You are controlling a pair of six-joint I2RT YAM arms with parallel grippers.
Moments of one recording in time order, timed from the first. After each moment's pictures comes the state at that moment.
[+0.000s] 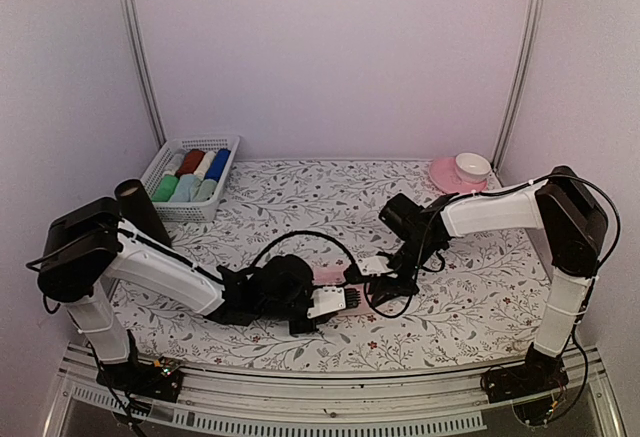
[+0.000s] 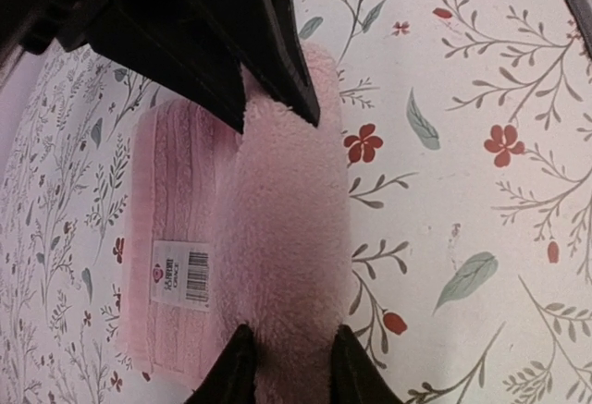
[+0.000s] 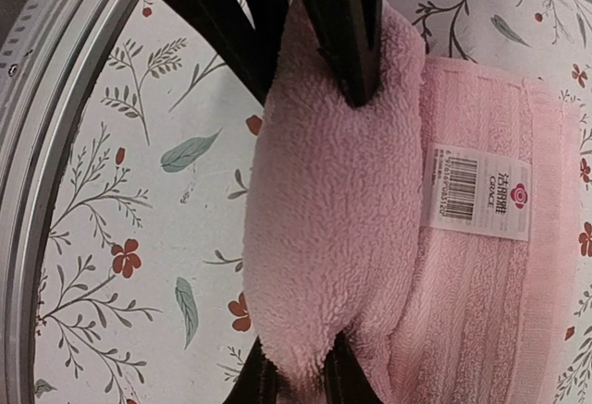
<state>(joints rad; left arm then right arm) -1.17 1.76 0.79 0.26 -0.10 0.47 0.75 1.87 1.15 -0.63 -0.57 -1.03</state>
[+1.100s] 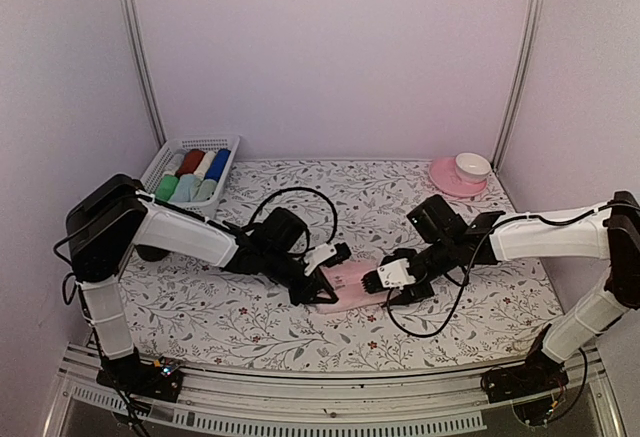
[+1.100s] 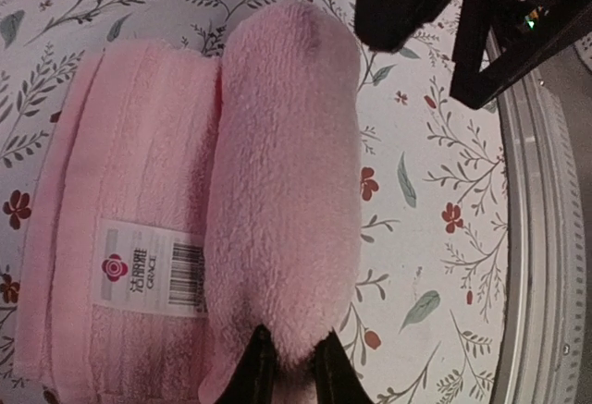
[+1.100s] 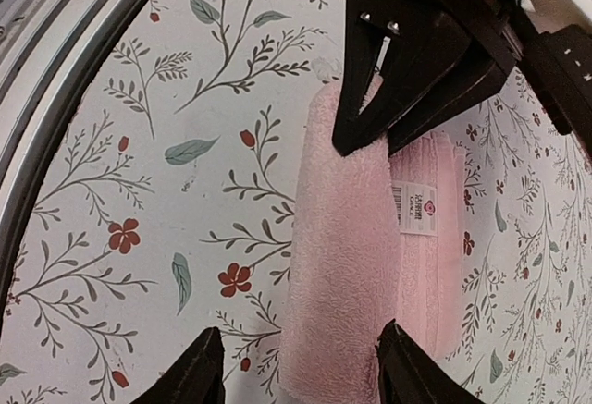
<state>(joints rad) -0.89 1.90 1.01 -0.01 0.50 0.13 0.79 1.50 0.86 -0.34 -0.44 -1.08</state>
